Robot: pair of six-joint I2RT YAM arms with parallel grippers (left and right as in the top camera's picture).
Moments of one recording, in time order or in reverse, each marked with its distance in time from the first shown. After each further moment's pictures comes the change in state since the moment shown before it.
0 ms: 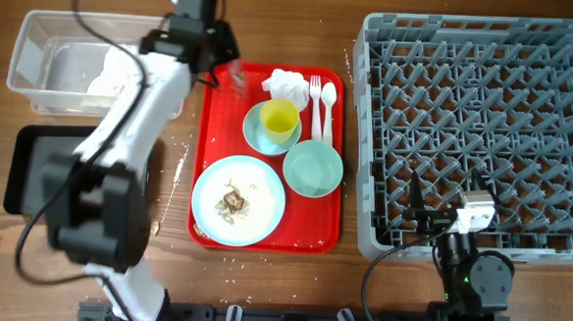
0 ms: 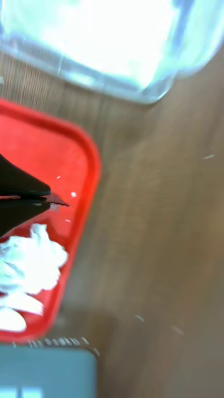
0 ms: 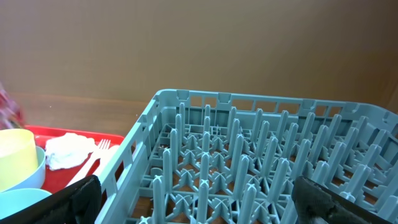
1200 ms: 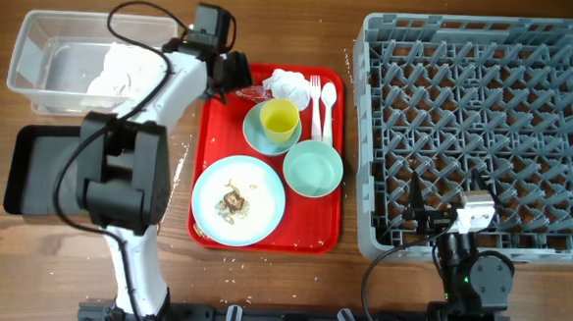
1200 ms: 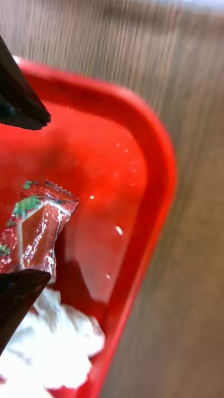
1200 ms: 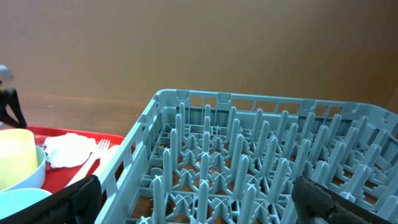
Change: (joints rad) left arm -0.018 0.240 0.000 -0.045 0.092 -0.008; right arm 0.000 0.000 0.000 0.000 0.000 0.000
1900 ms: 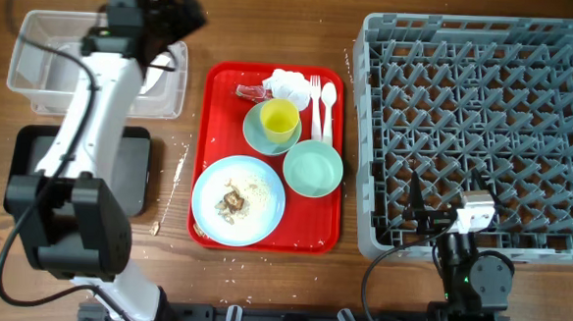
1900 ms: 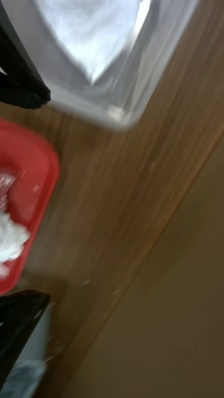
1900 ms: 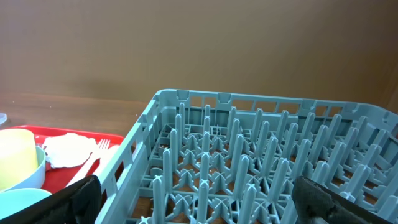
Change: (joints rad) left arm 0.154 -0.287 0.000 0.133 0.077 -0.037; right arm 0.000 0.000 0.000 0.000 0.000 0.000
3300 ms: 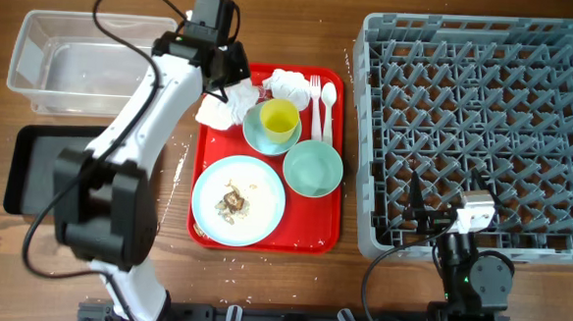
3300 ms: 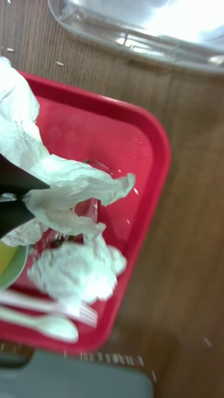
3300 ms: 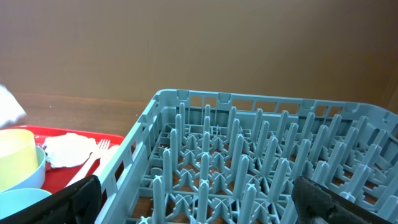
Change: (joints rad) left arm -0.196 0.068 0.000 -0.245 -0.121 0.002; right arm 0.000 0.000 0.000 0.000 0.000 0.000
